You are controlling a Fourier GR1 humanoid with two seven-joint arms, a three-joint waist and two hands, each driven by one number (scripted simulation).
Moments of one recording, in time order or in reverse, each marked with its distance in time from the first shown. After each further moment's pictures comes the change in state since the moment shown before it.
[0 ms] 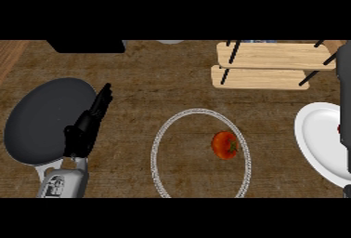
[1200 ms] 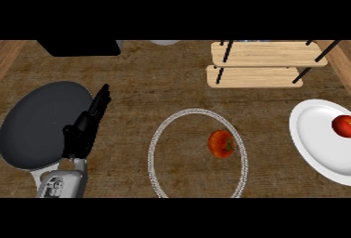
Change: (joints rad) left arm 0.009 -0.003 0.006 -0.009 -0.004 0.007 0.018; right arm 0.045 -0.235 -0.286 -0.364 -0.309 0.208 0.284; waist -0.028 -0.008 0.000
